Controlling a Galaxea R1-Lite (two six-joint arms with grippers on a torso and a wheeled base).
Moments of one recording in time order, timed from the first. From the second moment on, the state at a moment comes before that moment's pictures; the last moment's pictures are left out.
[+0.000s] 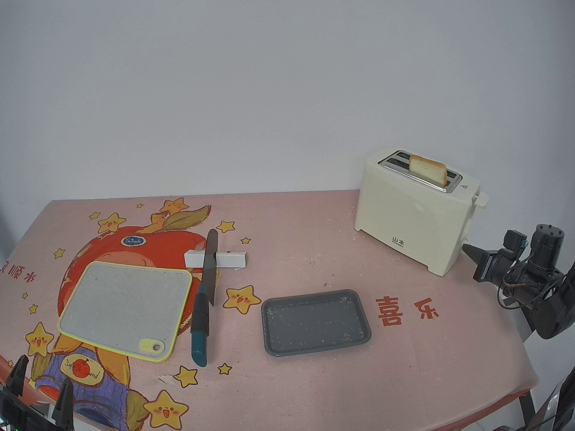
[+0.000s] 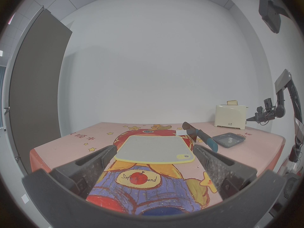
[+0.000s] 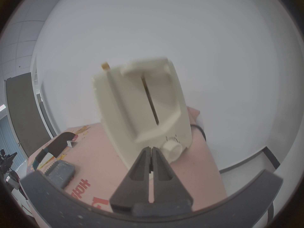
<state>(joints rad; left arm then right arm) 0.01 0.02 -0.02 0.00 0.00 0.00 -0.01 1.89 -0.32 -1.30 0.30 0.22</state>
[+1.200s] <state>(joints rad) 0.01 0.02 -0.02 0.00 0.00 0.00 -0.02 1.79 -0.40 -1.42 0.24 0.21</state>
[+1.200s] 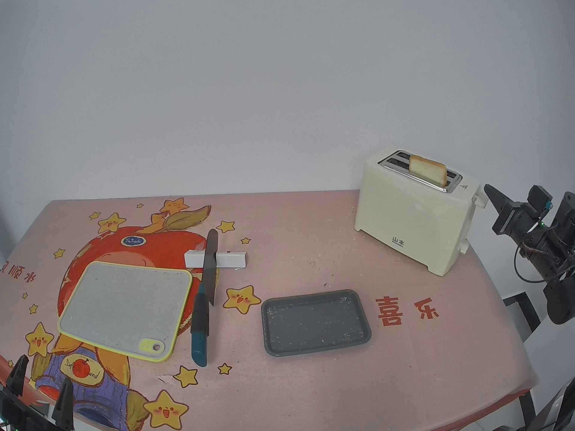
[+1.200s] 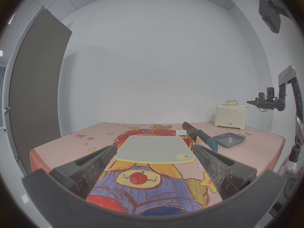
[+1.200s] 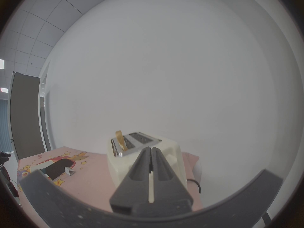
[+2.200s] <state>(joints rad) 0.01 0.02 -0.02 0.00 0.00 0.00 -0.03 1.85 -0.37 -1.42 0.24 0.21</state>
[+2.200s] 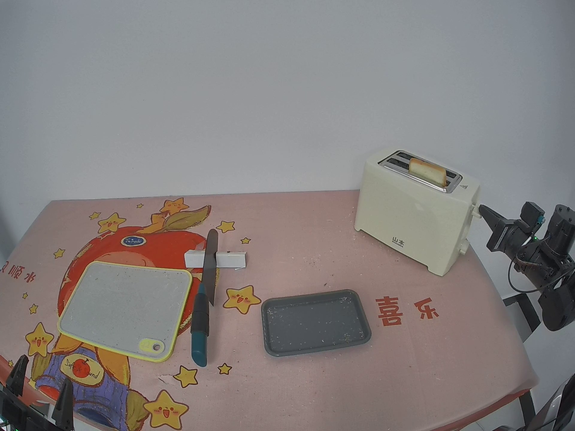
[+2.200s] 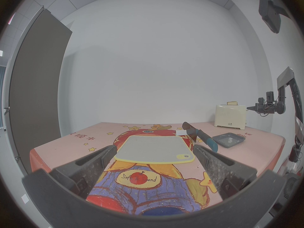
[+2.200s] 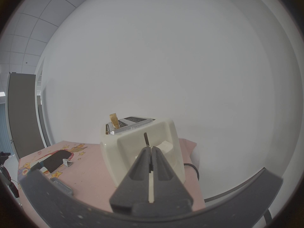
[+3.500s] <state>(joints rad) 0.01 0.02 -0.02 0.00 0.00 0.00 -0.03 1.97 -0.34 -1.48 0.24 0.17</state>
